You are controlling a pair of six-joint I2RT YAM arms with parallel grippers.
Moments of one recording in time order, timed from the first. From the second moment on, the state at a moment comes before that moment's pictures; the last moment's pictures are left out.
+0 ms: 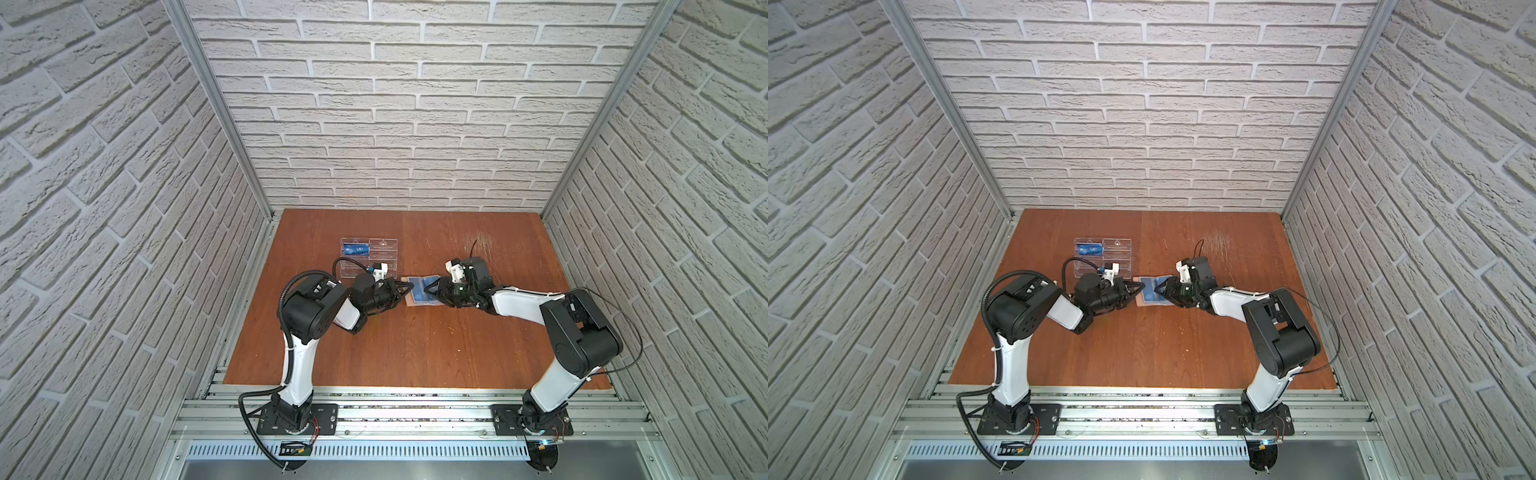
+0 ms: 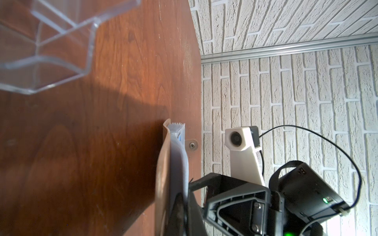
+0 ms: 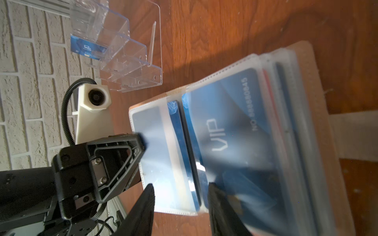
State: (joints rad) left arm -0.54 2.06 0.71 1.13 0.56 -1.32; right arm 0.32 1.71 0.82 0.13 -0.55 0.86
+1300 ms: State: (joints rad) left arm -0.56 2.03 0.72 1.16 0.53 -1.31; right arm 0.26 1.97 0.66 1.02 -0.77 1.18
